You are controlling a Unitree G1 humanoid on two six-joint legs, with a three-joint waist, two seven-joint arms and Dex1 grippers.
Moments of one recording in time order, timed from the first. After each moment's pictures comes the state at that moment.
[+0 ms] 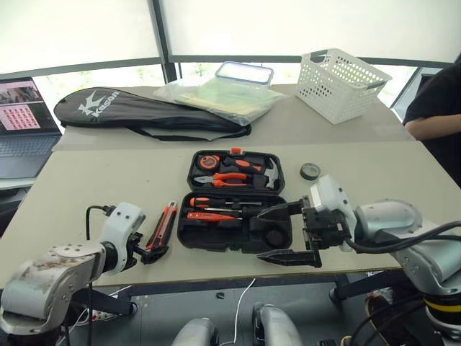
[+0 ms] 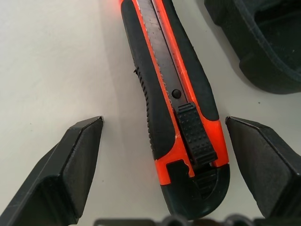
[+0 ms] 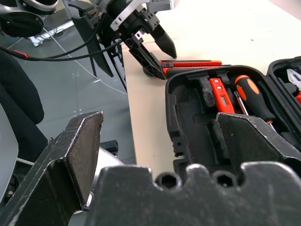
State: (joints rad) left arm -0.07 0.72 0.23 -0.65 -0.51 1.43 -0.46; right arm -0.34 -0.83 0.05 -0.59 0.73 0.73 1.03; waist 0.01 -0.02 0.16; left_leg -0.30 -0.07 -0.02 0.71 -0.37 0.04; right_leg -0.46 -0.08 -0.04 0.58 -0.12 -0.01
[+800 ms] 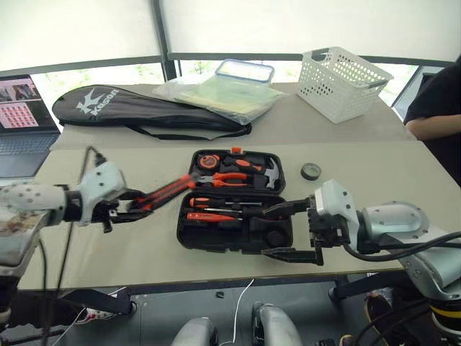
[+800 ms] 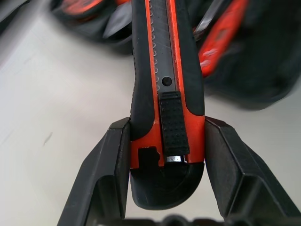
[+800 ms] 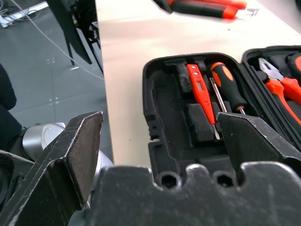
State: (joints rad) left arm -0.33 1.07 0.02 -0.15 -0.36 0.40 -1.24; right arm -0.30 -0.85 0.03 -0.58 0.63 0.64 1.02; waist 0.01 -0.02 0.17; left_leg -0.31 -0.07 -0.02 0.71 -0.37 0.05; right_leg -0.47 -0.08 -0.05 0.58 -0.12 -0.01
